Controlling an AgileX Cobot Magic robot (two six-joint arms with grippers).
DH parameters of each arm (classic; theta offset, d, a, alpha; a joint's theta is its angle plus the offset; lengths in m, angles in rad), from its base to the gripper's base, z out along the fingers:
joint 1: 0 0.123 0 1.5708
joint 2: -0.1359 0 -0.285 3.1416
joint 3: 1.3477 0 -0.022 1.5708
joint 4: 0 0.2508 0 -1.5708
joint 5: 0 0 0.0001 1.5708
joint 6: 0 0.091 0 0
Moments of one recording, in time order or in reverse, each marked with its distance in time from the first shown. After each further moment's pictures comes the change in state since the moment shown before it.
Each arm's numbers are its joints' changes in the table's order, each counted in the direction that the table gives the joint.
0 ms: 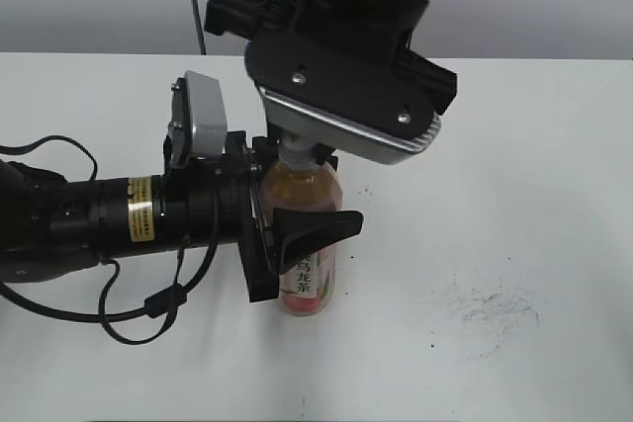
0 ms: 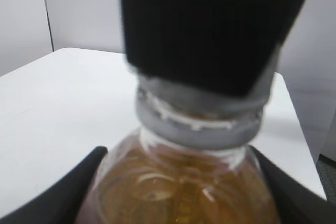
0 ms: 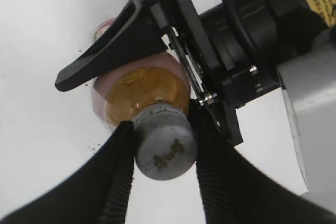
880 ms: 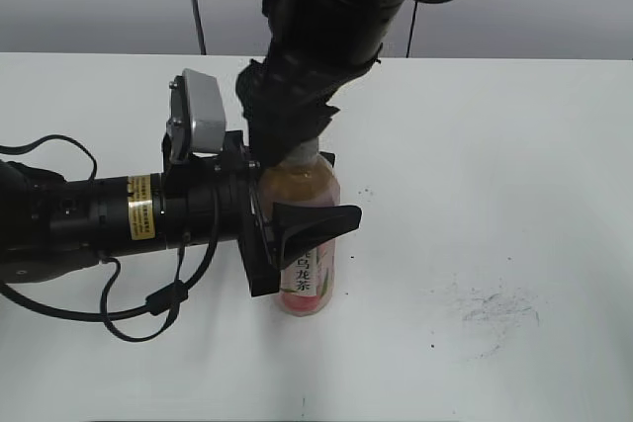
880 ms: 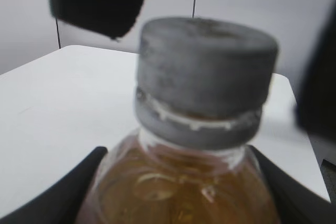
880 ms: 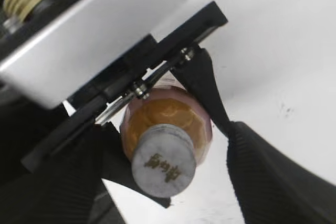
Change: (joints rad) left arm 0.000 0.000 0.000 -0.020 0.005 -0.015; right arm 0.000 0.000 0.000 -0.013 -0.063 1.777
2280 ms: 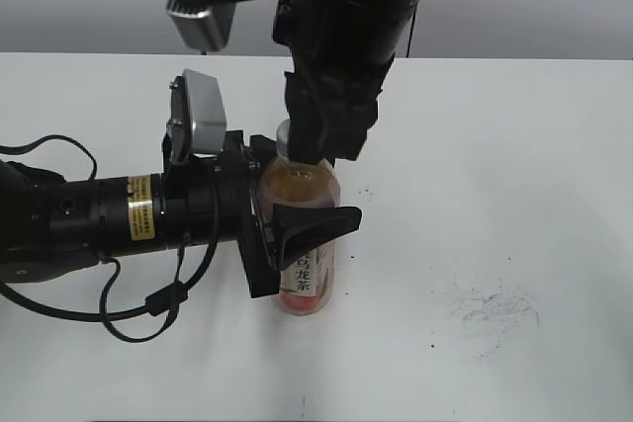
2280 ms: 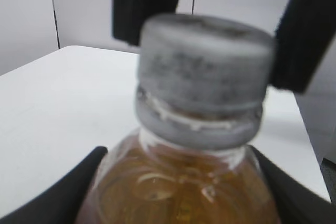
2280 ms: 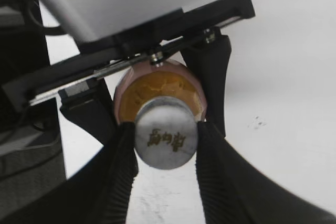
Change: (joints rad) left arm 0.000 0.000 0.000 0.000 0.002 0.005; right arm 0.002 0.000 0.000 -0.028 0.065 -0.355
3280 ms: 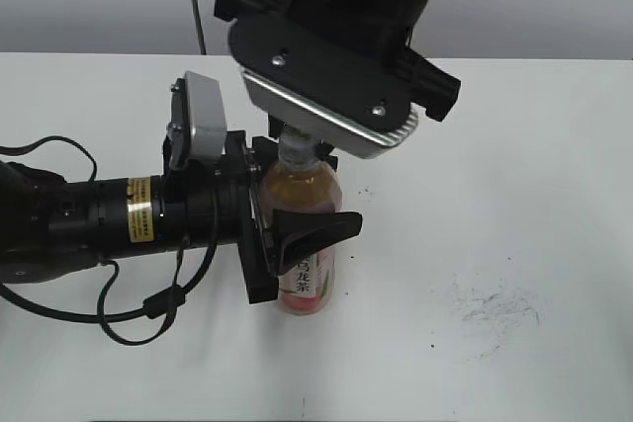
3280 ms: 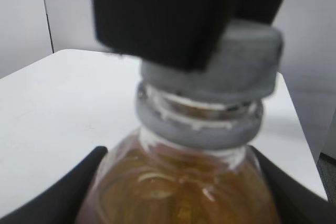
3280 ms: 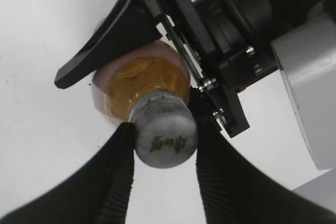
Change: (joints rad) left arm 0.000 0.000 0.001 0.020 -0.009 0.018; right arm -0.005 0.004 0.000 0.035 -0.006 -1.313
